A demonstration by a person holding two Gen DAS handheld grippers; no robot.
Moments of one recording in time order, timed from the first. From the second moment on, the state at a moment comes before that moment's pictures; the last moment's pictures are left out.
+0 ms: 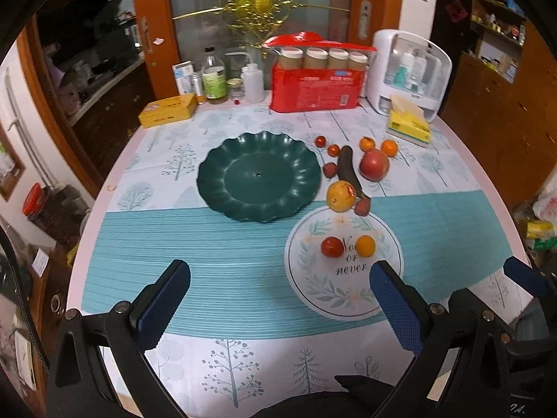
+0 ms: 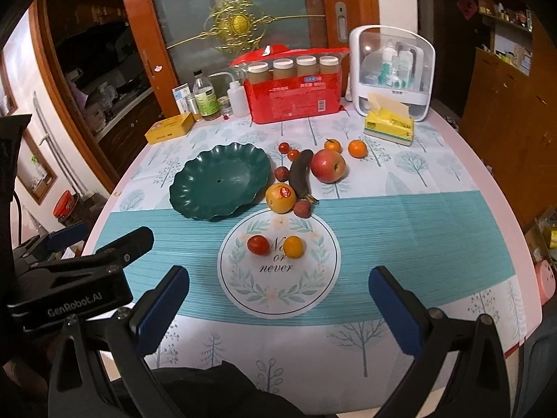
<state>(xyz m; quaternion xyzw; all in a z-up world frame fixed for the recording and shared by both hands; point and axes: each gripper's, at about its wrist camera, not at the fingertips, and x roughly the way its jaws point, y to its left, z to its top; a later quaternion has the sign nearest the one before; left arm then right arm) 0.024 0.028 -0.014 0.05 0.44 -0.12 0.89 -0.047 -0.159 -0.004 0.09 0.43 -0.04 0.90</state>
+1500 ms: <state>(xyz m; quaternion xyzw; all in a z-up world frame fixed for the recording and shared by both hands) 0.153 -0.046 -0.184 -0.01 0.68 -0.17 0.72 0.052 -0.163 -0.149 -0.10 0.47 0.06 0.88</state>
